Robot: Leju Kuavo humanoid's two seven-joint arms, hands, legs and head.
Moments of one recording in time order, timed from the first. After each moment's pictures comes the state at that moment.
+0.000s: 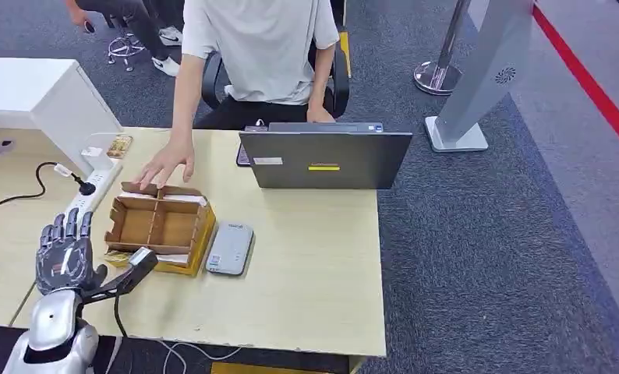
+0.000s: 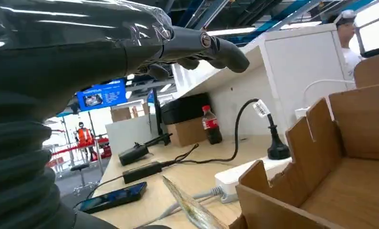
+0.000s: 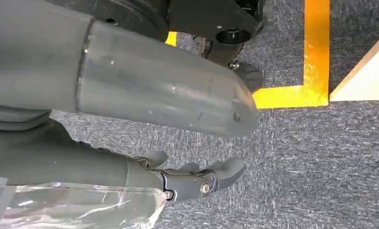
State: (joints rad) left arm -0.01 0.21 0.24 -1.34 -1.47 0.19 0.19; right arm -0.07 0.14 -0.77 -0.22 0.69 -0.06 -0.31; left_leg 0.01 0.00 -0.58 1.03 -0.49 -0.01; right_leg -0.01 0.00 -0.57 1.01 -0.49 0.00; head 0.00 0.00
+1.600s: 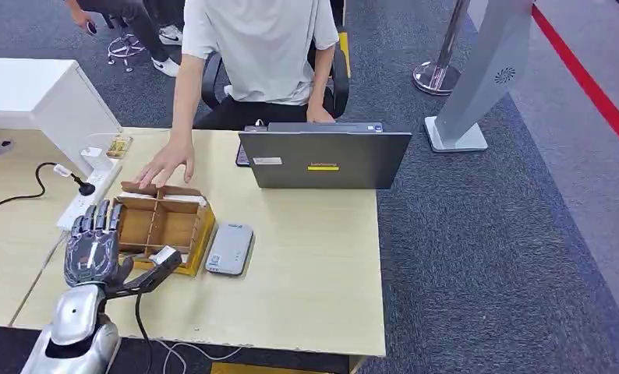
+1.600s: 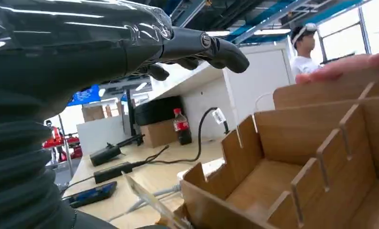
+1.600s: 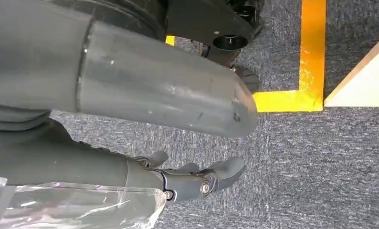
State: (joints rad) left arm -0.01 0.18 0.15 -1.39 -1.46 0.15 0.17; right arm -0.07 0.14 -0.77 -0.22 0.70 -0.05 -0.32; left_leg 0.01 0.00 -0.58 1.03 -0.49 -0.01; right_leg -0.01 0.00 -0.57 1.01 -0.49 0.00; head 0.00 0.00
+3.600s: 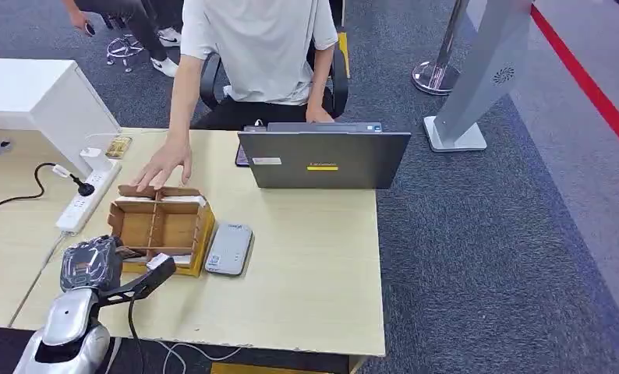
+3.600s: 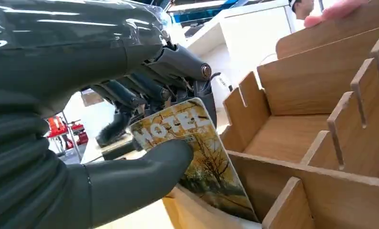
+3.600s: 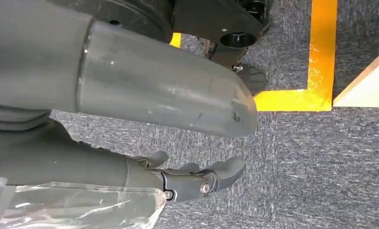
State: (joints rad) left arm 0.01 0.22 0.15 -1.39 -1.38 0.03 0.18; right arm -0.07 0.14 -0.78 -0.22 0.74 -0.04 -0.31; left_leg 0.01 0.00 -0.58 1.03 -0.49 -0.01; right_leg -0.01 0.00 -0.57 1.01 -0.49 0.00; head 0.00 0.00
